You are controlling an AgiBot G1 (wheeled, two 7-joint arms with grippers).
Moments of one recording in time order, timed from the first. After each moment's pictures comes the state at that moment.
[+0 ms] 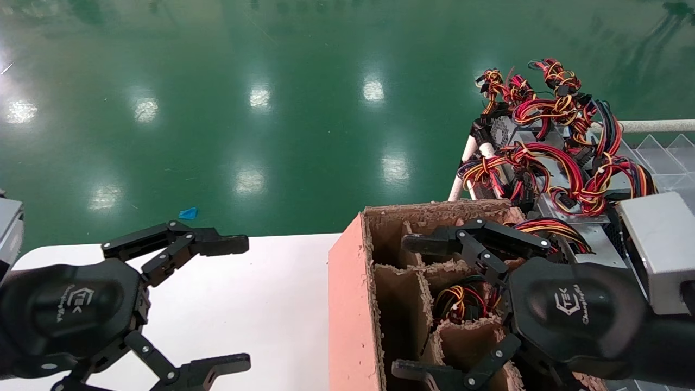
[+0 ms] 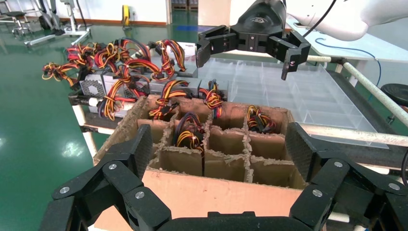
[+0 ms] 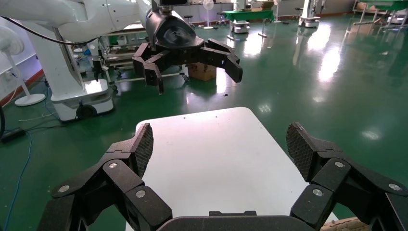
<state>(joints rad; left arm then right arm) -1.11 0.57 0.40 -1.26 0.65 1.45 -0.13 1.08 -0.61 -0.28 1.28 -0.73 -1.50 0.19</state>
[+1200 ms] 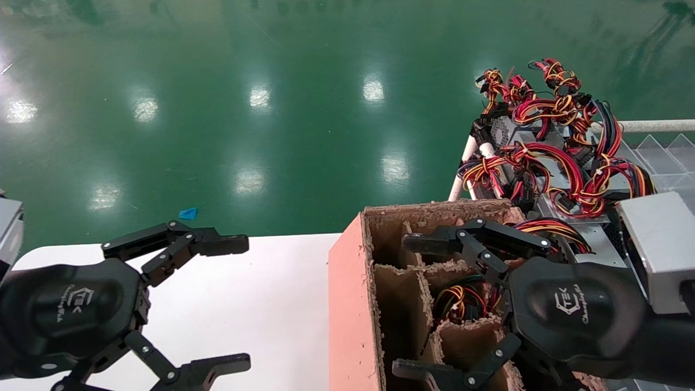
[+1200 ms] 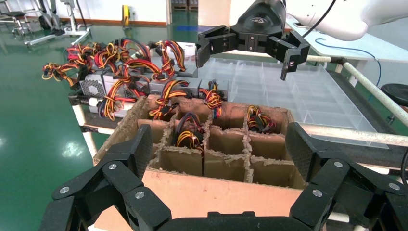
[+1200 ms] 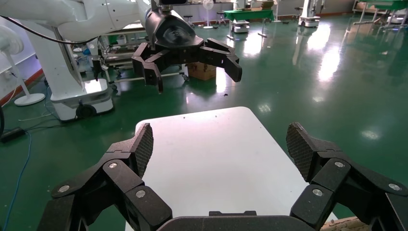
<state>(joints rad) -1.11 0.57 0.40 -1.26 0.65 1.45 -0.13 1.08 -0.61 -0.28 1.28 -0.73 -1.50 0.19</state>
